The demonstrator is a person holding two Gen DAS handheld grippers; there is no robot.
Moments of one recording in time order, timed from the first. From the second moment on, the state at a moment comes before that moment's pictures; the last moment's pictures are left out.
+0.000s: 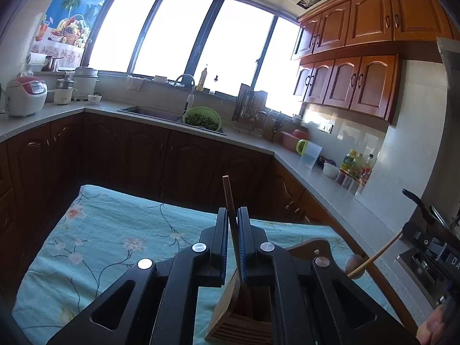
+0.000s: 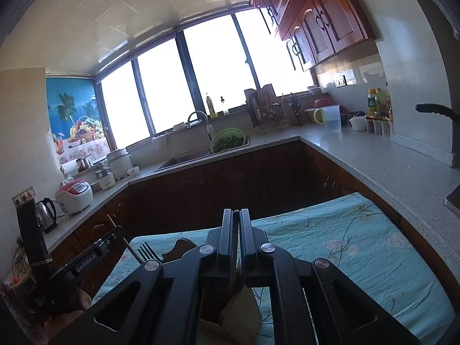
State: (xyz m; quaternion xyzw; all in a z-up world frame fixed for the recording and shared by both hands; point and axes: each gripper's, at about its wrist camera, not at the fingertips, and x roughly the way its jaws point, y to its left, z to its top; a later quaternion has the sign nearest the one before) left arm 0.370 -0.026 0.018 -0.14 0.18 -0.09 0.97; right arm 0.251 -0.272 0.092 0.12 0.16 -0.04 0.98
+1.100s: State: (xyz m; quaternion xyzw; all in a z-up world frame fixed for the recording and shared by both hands) left arm 0.251 0.043 0.036 -0.17 0.21 -0.08 0.96; right arm 0.158 -0.292 0.092 0.21 0.16 -0.02 0.97
